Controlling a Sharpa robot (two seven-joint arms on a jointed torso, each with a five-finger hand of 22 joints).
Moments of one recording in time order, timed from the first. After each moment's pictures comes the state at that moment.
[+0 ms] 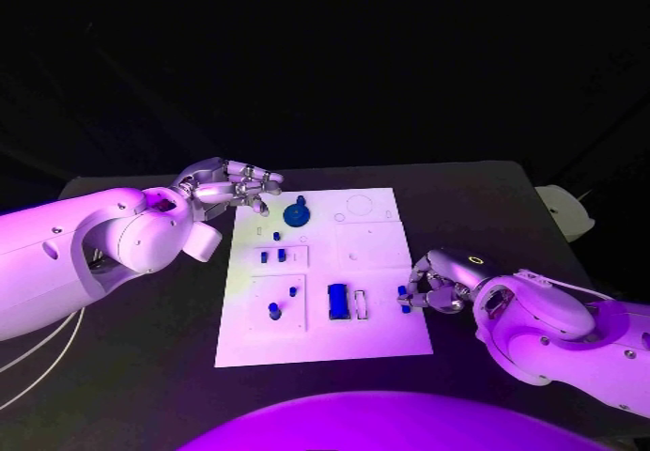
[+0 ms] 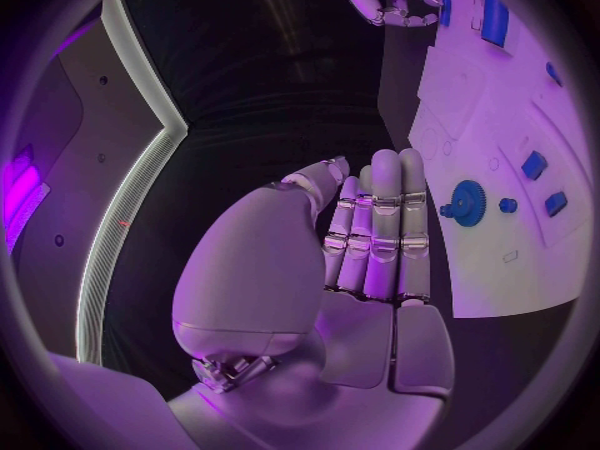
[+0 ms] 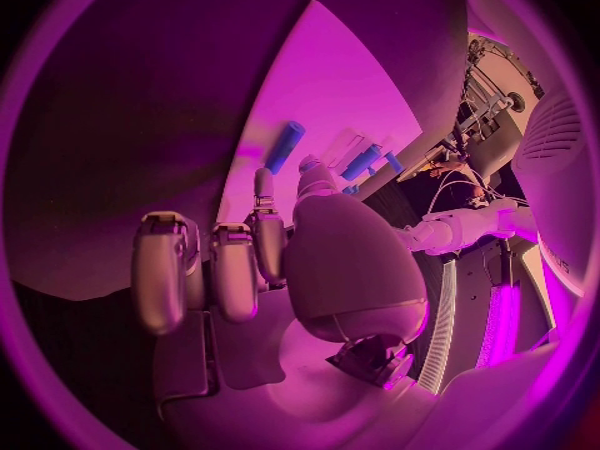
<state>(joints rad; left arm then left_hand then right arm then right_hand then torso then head) 1.19 -0.96 -0.01 1.61 -0.19 -0.17 0.09 1.43 -0.13 0.42 0.09 0.20 0.97 0.20 0.18 0.07 1.01 0.13 0.39 0.13 1.11 0.04 0.92 0.42 0.17 0.90 0.14 0.92 0.48 0.98 -1.11 -0.13 1.95 -1.61 -0.39 -0.58 1.30 0.00 -0.19 0.26 0.36 1.05 0.07 0.31 0.43 1.43 -0.01 1.28 1.40 1.46 -0.08 1.50 1.31 0.04 1.47 0.03 1.41 1.31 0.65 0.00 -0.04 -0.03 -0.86</state>
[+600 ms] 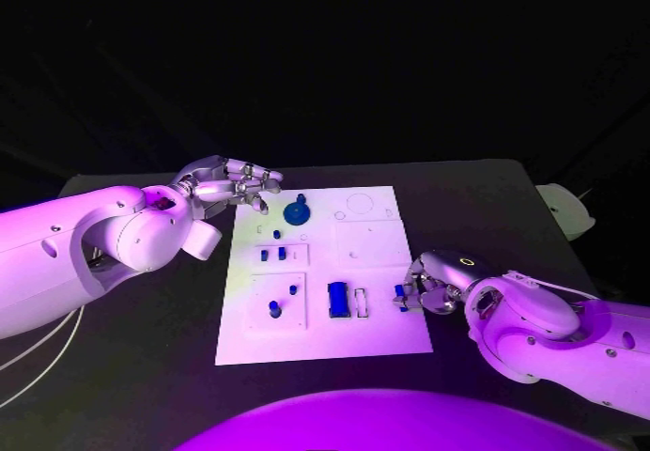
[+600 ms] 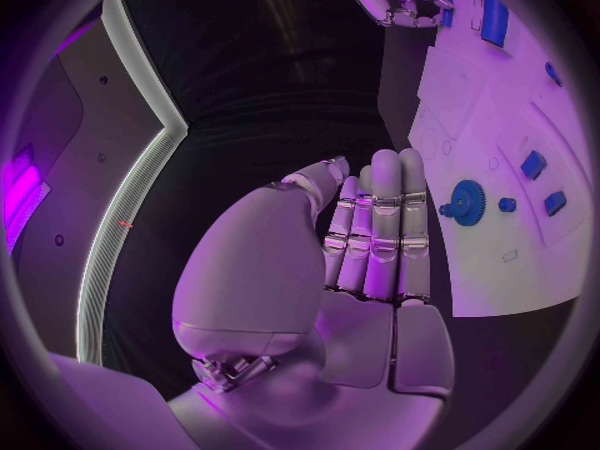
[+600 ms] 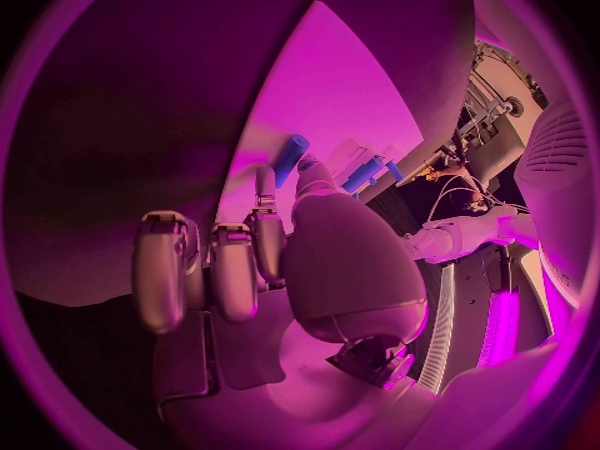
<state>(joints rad) 1.19 -0.96 -0.01 1.61 -0.19 -0.17 0.09 1.43 -0.13 0.42 0.09 0.20 0.97 0.20 0.18 0.07 1.01 0.13 0.39 0.13 1.11 0.04 0.92 0.42 0.17 0.90 0.14 0.92 0.48 0.96 -1.06 -0.13 1.91 -1.64 -0.39 -0.58 1.32 0.01 -0.19 0.26 0.36 1.05 0.06 0.31 0.42 1.43 -0.01 1.28 1.40 1.46 -0.08 1.50 1.31 0.04 1.46 0.03 1.41 1.31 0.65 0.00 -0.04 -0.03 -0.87</state>
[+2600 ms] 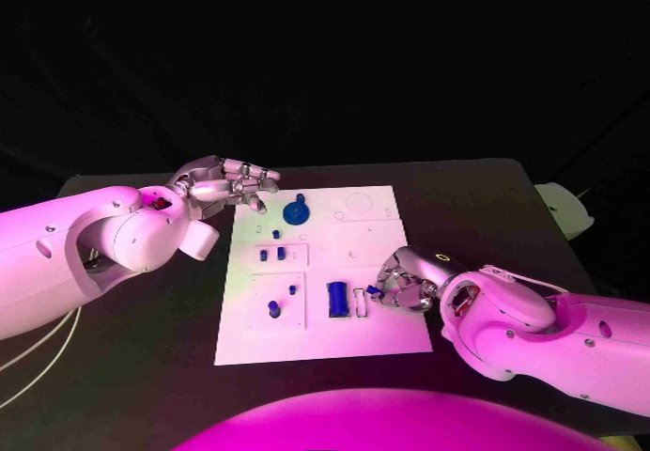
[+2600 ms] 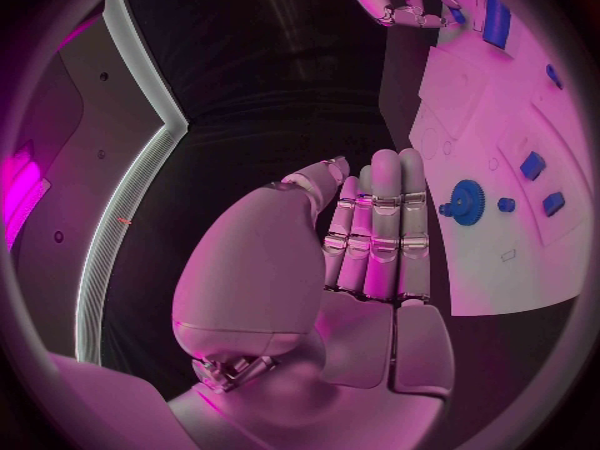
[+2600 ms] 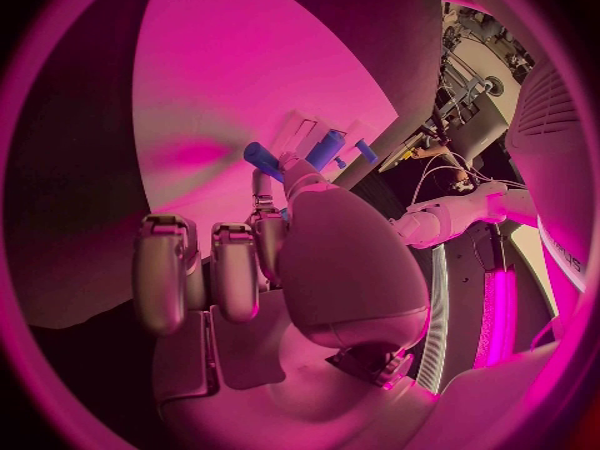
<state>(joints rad) 1.19 -0.97 -0.01 1.62 -0.17 -0.17 0.09 1.43 -0.13 0.42 0.09 0.20 0.97 0.20 0.18 0.07 1.01 0.12 0.39 0.13 1.11 0.04 0.92 0.42 0.17 0.90 0.14 0.92 0.47 0.99 -0.98 -0.12 1.94 -1.54 -0.42 -0.59 1.37 -0.03 0.11 0.23 0.30 1.11 0.05 0.26 0.38 1.44 -0.03 1.27 1.44 1.46 -0.08 1.50 1.31 0.04 1.46 0.03 1.43 1.31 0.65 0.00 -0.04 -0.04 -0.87</state>
